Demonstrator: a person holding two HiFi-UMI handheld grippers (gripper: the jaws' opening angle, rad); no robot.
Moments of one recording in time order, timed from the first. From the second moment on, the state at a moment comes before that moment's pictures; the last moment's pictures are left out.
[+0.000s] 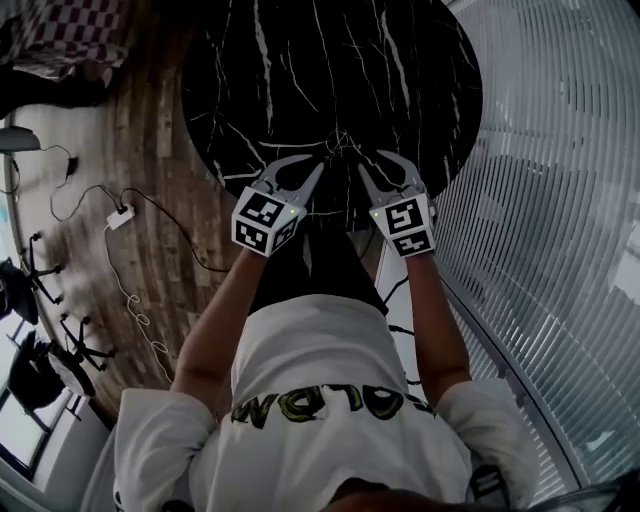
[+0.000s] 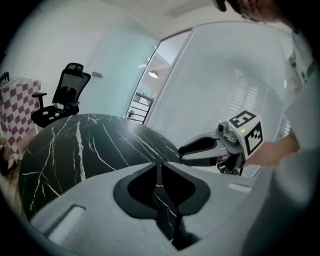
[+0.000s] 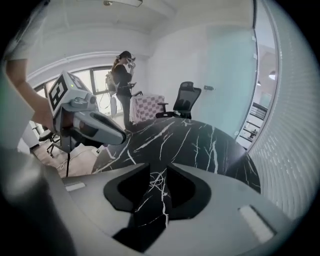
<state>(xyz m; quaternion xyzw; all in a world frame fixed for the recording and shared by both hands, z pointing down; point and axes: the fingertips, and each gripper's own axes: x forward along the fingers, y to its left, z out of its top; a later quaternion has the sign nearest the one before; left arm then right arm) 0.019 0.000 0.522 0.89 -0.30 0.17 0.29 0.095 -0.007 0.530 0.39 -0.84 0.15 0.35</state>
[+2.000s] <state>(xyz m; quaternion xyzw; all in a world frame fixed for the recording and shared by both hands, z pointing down) 0.020 0.066 0.239 0.93 -0.35 -0.01 0.15 0.041 0.063 0.218 0.41 -0.90 0.11 0.04</state>
